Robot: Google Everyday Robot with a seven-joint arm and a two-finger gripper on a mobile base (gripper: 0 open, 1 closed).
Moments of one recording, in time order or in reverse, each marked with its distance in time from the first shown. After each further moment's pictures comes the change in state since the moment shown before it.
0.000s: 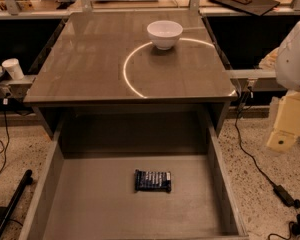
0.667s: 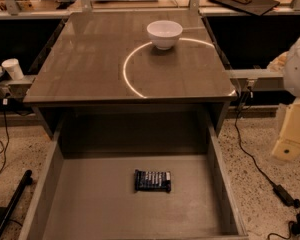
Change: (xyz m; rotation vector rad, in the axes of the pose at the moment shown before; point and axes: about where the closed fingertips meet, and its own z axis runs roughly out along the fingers) arm 0.010 0.010 -0.004 0.031 0.008 0.031
